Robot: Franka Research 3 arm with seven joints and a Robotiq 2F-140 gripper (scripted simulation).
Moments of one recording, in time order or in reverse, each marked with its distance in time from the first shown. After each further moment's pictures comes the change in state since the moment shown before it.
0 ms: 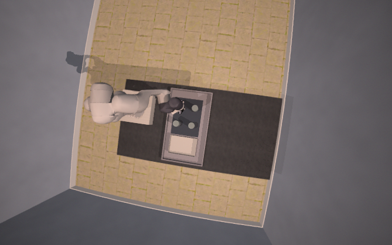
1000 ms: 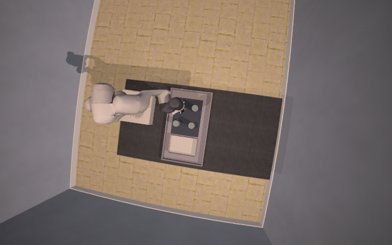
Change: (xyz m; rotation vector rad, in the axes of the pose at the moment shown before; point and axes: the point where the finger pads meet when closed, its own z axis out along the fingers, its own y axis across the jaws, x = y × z) arm -0.003 0.000 0.003 0.000 0.002 0.000
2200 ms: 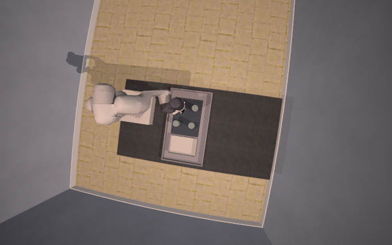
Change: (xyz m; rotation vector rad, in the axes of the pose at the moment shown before) arm -0.004 -0.001 0.004 0.001 0.002 -0.002
